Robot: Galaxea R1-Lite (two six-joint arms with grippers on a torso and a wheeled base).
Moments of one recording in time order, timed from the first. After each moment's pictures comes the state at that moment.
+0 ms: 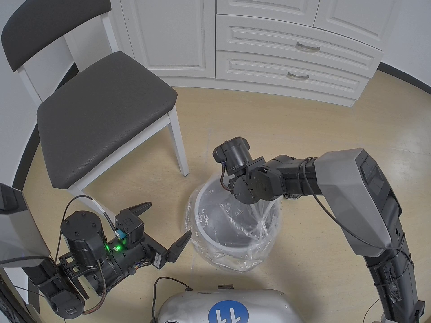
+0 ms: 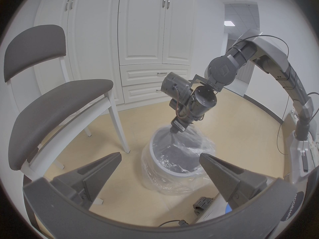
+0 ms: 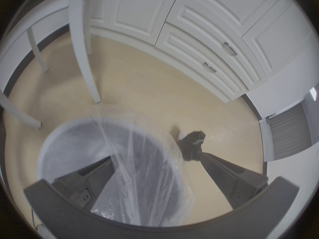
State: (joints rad) left arm -0.62 1.89 -0.18 -1.53 0.07 0.21; right arm 0.67 2.52 -2.00 0.22 -0.78 0.11
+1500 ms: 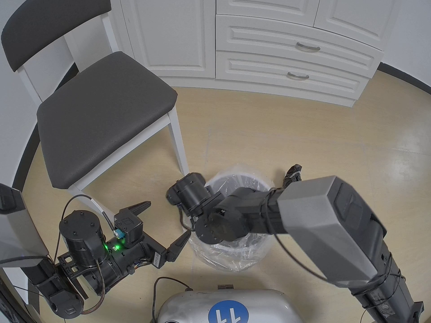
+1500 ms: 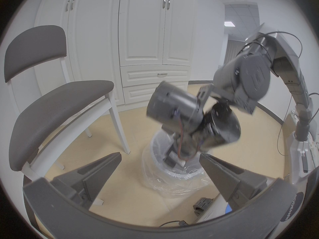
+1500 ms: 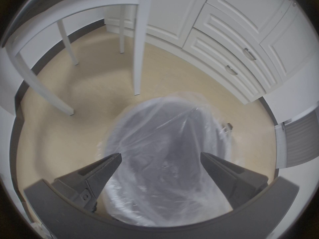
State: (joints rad) left arm -0.62 1.89 -0.17 -1.54 0.07 0.21; right arm 0.87 2.56 -1.98 0.28 -0.74 0.23
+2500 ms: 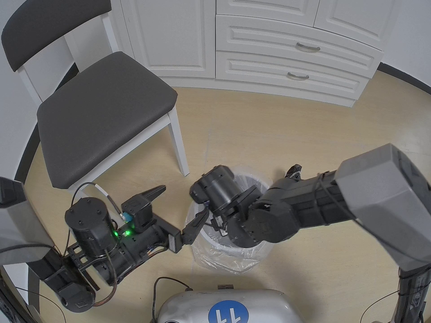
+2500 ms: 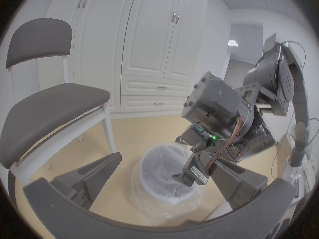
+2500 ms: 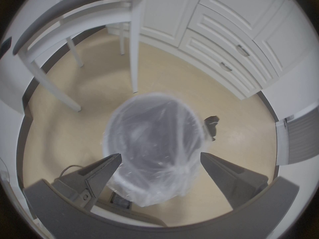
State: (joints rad) left arm -0.62 1.90 -0.29 -1.54 0.07 0.10; right arm 0.88 2.27 -1.57 0.20 -0.72 0.27
